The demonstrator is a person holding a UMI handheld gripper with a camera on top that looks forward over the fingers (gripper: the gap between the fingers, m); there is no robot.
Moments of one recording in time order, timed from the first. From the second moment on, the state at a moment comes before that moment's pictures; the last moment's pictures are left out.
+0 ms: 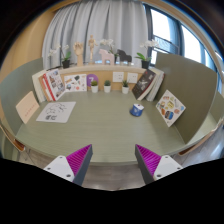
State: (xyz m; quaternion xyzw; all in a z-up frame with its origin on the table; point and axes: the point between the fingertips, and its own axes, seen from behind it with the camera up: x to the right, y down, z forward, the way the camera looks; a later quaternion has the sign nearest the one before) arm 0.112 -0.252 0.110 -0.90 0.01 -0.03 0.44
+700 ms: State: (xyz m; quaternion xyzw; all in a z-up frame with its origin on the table) arm 0.270 0.018 -0.003 -0.93 0.00 0.01 0.37
